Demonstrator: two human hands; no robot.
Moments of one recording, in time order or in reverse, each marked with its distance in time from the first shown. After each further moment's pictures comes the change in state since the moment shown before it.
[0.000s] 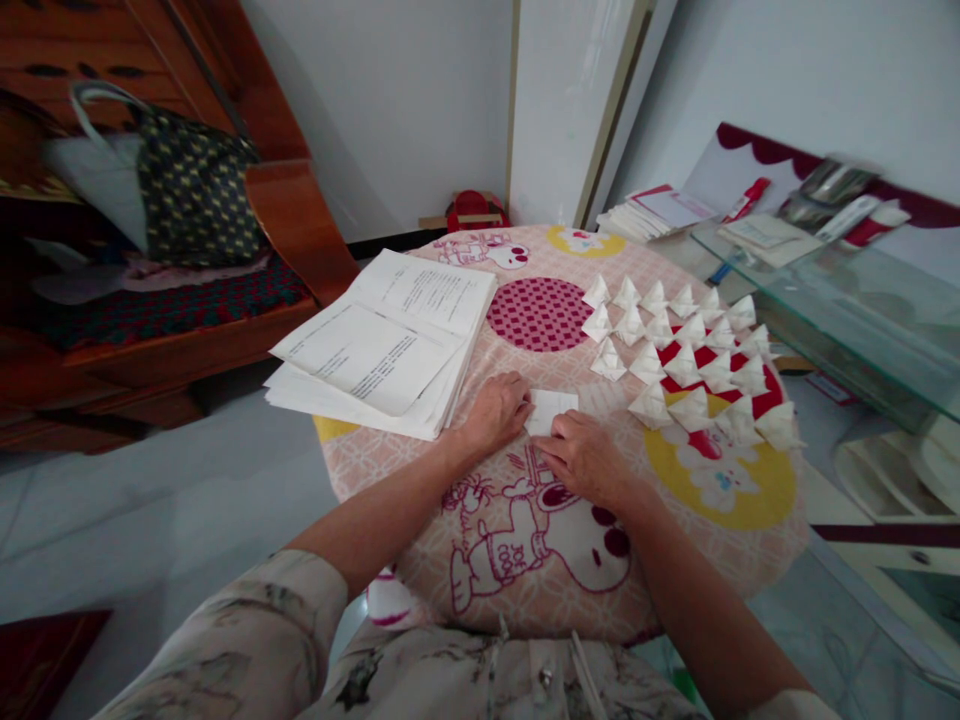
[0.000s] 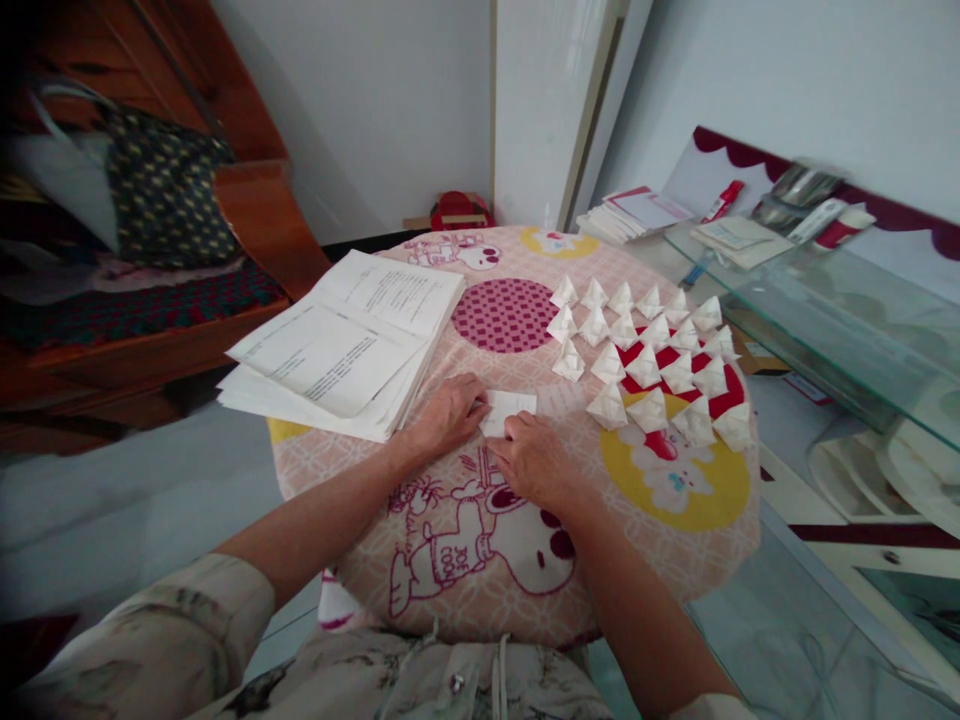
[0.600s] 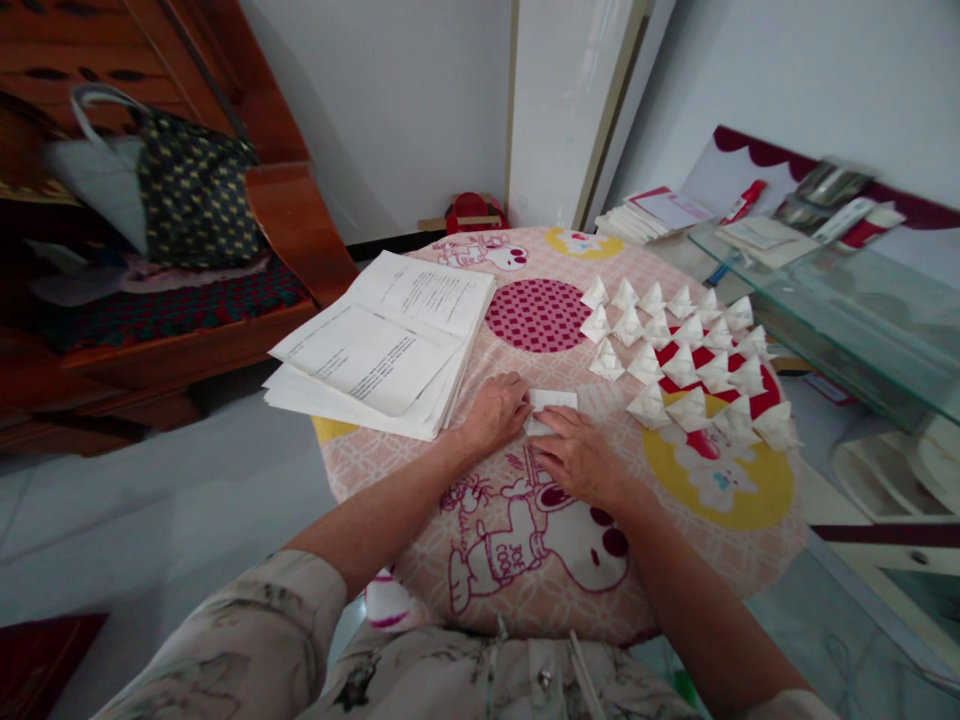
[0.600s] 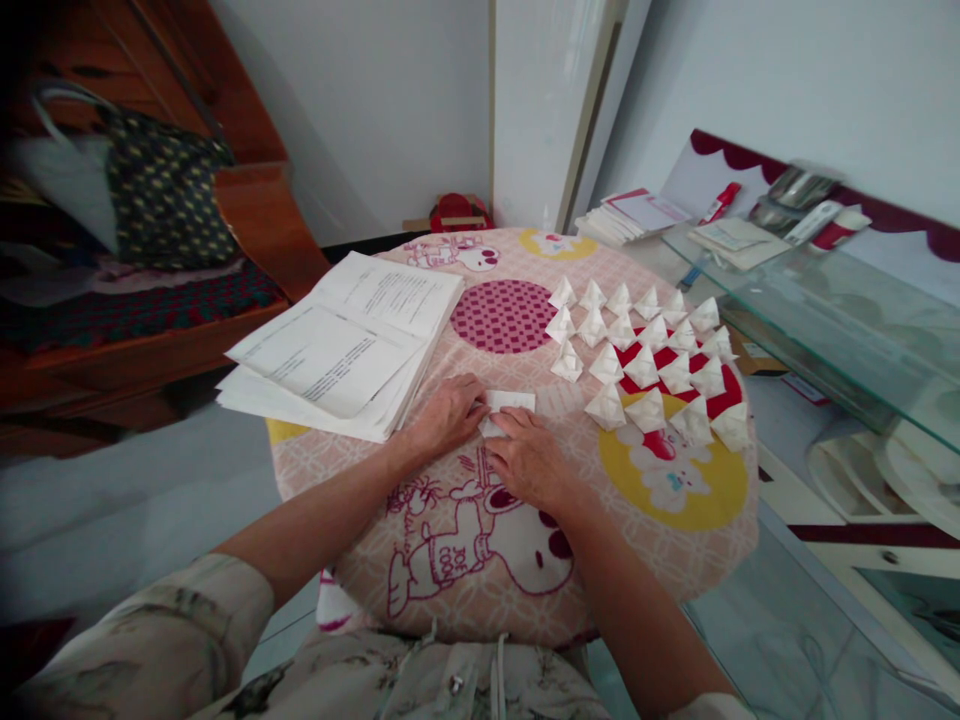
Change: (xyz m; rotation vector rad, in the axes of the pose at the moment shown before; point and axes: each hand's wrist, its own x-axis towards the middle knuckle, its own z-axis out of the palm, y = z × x) left_hand 0.000 0.002 -0.003 0.005 -0.001 0.016; right_hand -0.001 0.002 0.011 0.175 0.149 -0.043
